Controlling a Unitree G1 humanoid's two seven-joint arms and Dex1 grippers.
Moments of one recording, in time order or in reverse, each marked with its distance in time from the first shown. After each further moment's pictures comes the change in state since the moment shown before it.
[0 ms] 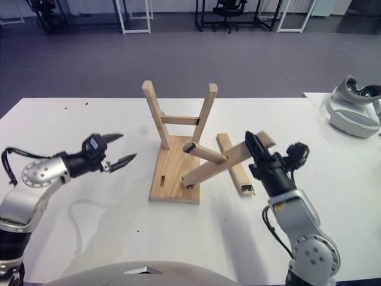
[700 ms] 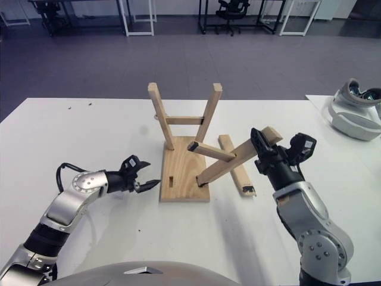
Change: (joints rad) left arm -0.128 -0.205 -0.202 0.083 0.044 0.166 -0.047; right arm -0.097 -0.209 0.082 -0.055 -0.138 0.001 -0.186
